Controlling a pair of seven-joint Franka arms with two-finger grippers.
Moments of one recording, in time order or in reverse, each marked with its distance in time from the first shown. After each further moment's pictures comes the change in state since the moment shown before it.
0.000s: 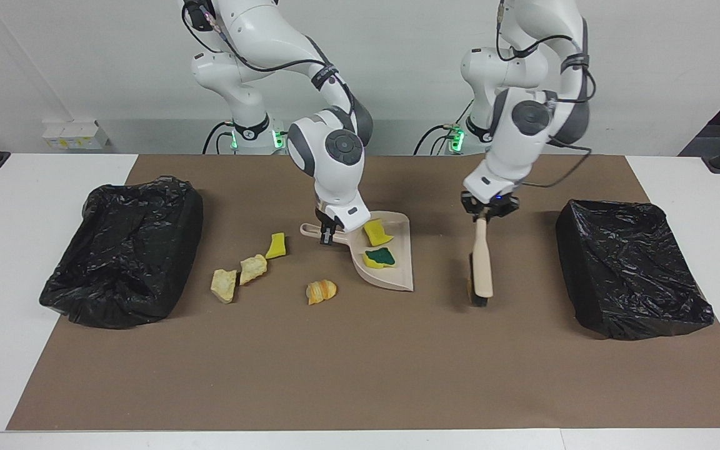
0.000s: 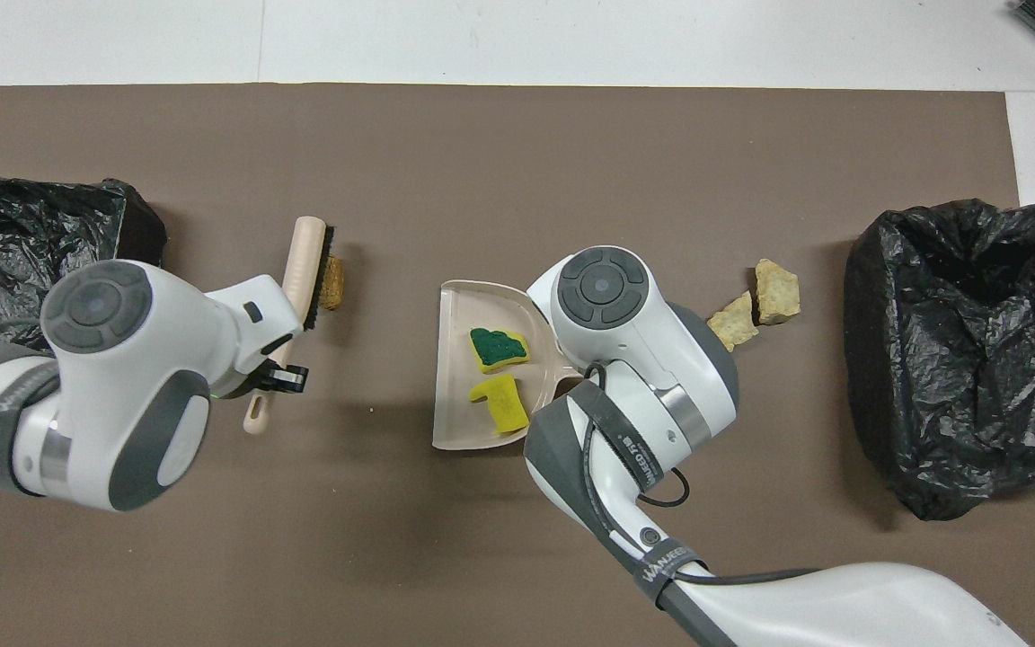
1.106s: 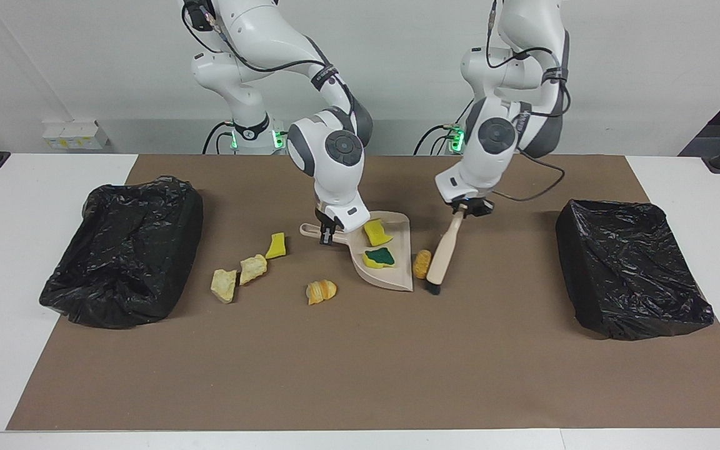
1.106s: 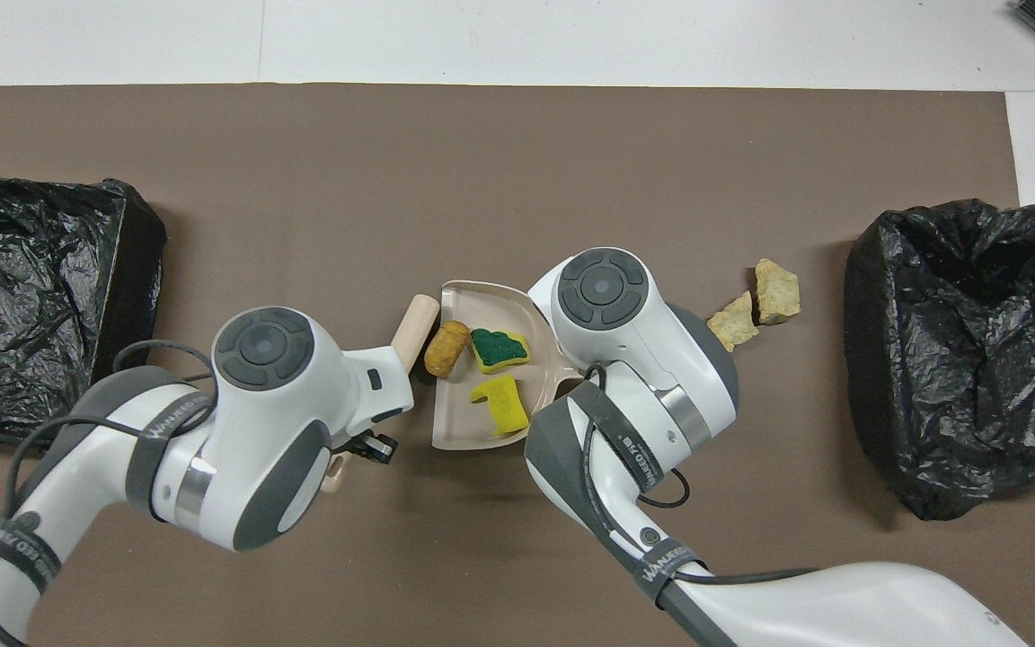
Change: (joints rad) left arm -0.230 0.009 -0.041 -0.051 -0.106 -0.083 -0.007; right arm -0.001 0.000 0.000 -0.006 0.000 0.001 0.000
